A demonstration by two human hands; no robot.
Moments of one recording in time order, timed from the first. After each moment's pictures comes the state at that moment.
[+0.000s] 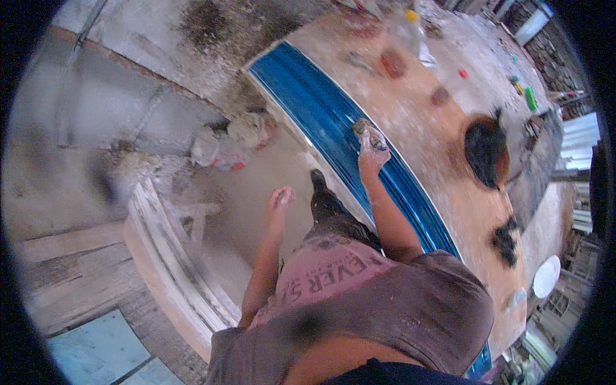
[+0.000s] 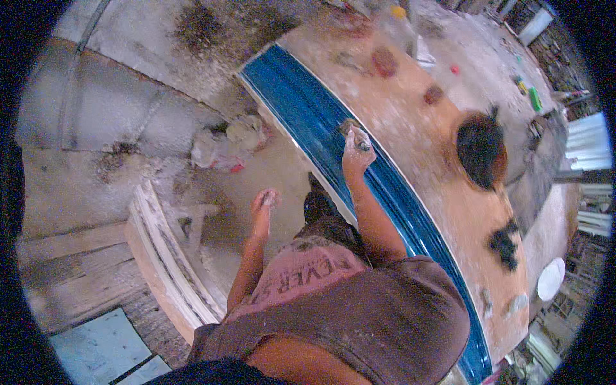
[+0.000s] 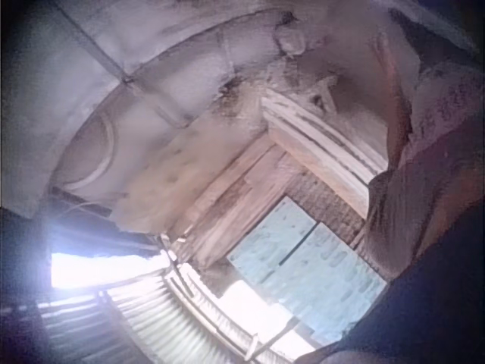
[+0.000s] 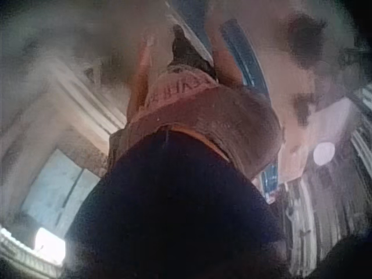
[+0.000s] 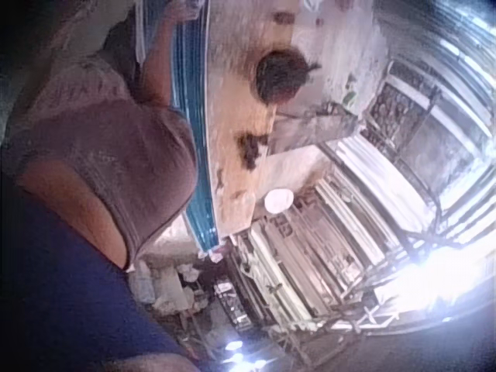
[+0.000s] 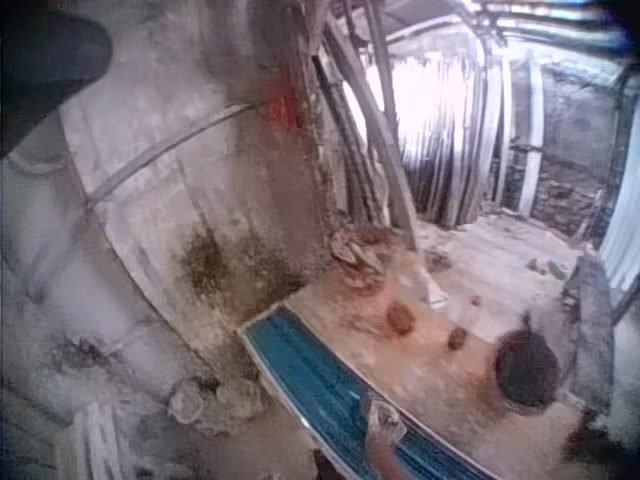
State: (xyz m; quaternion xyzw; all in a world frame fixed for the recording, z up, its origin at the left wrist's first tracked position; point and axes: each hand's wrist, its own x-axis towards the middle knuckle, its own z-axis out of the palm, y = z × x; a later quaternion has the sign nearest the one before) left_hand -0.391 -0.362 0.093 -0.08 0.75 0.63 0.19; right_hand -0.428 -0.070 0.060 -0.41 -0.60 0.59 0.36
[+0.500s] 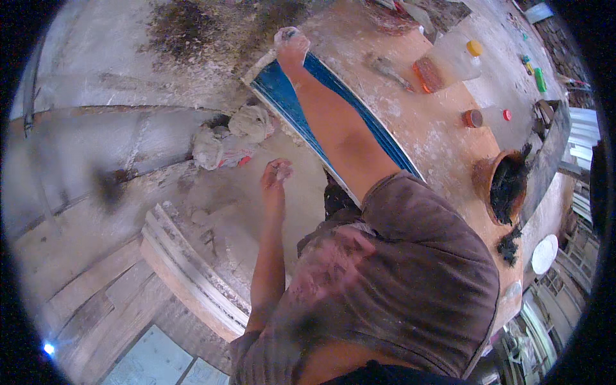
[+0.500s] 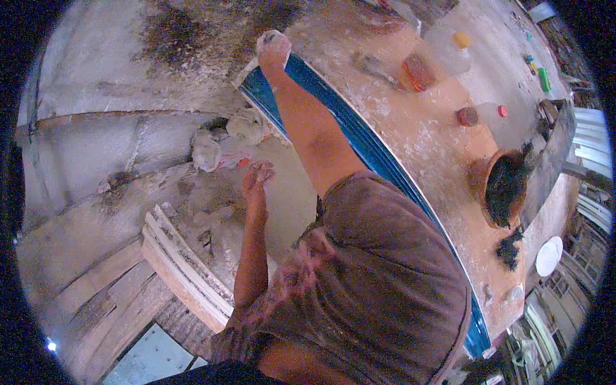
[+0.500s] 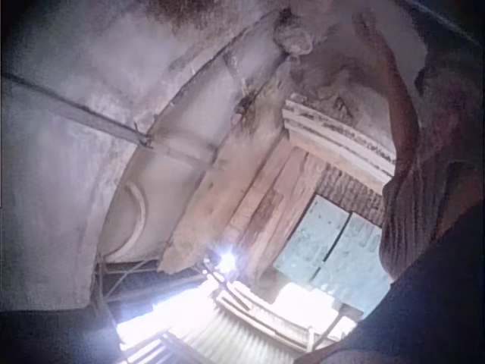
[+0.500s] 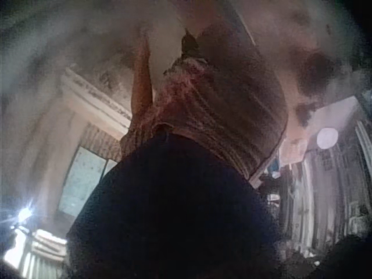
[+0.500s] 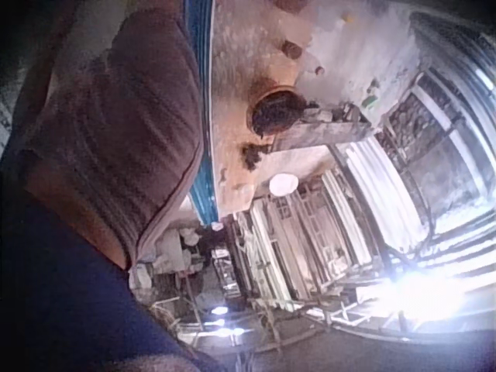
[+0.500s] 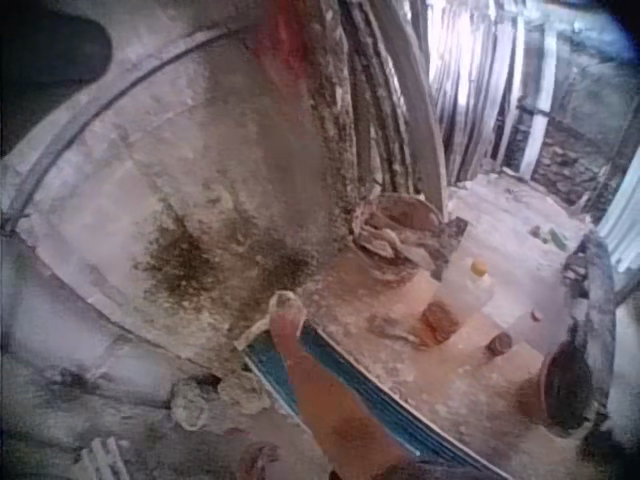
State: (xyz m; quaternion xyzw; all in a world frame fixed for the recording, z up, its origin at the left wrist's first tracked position) left_hand -0.637 -0.316 0.137 -0.04 0.73 0.66 0.19; right_hand -0.940 -0.093 0.025 -0.33 -0.80 0.29 0.40
